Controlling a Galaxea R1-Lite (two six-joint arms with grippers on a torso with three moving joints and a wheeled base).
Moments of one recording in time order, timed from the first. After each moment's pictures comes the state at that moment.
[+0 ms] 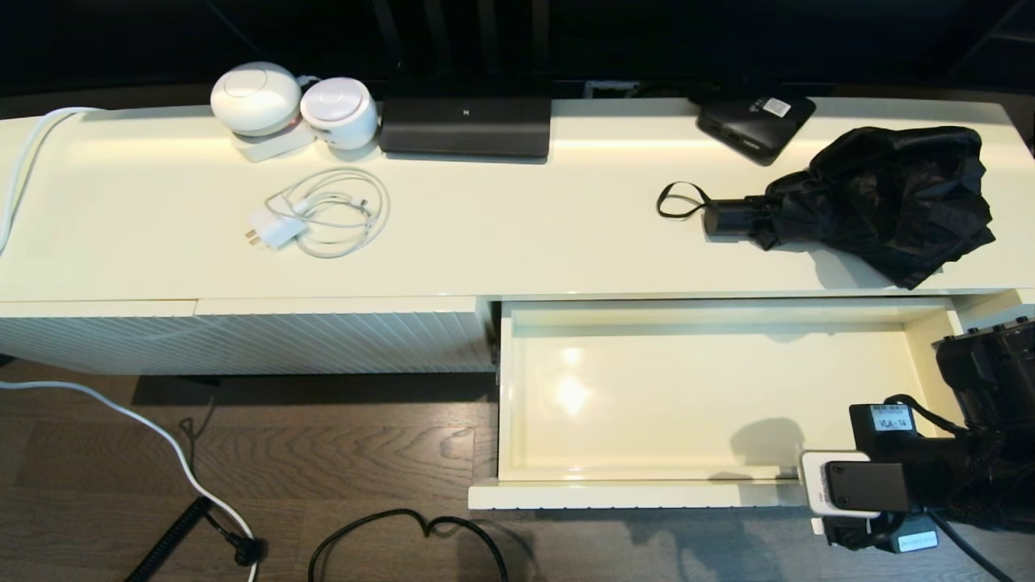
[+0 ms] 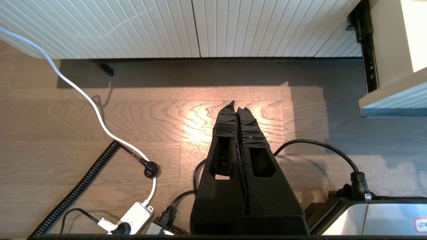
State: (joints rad) left arm 0.00 0.00 0.00 -0.01 0.00 -0.01; right arm 0.28 1.41 -0.61 0.06 0.01 -1.30
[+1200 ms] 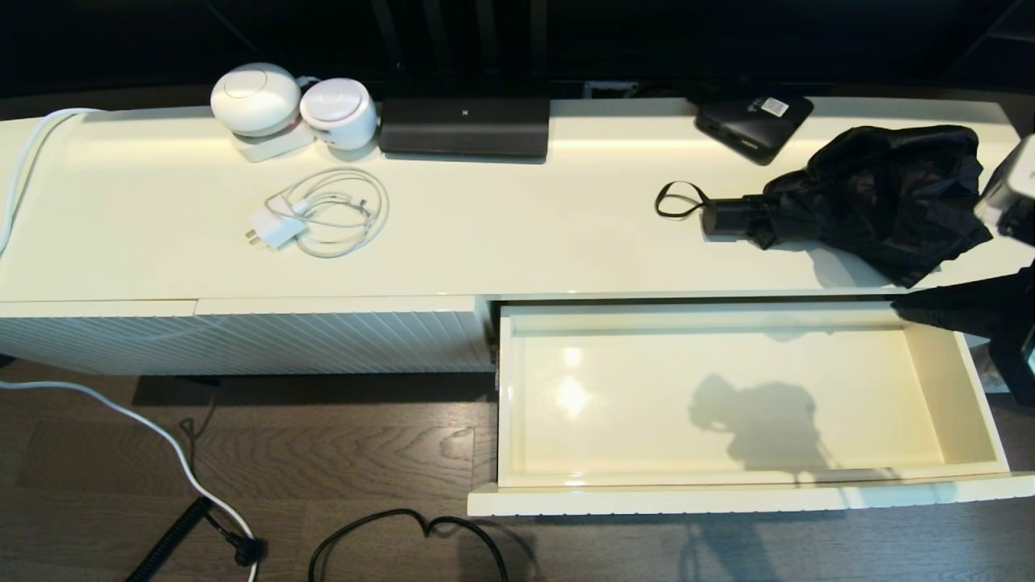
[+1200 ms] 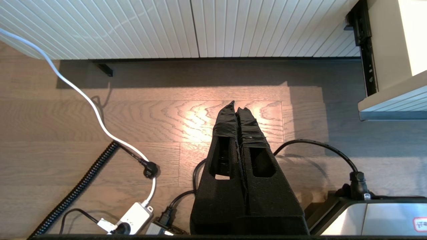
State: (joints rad) left arm 0.00 0.00 0.00 -0.01 0.00 -0.01; right arm 0.28 1.23 -1.18 0.44 0.00 -0.57
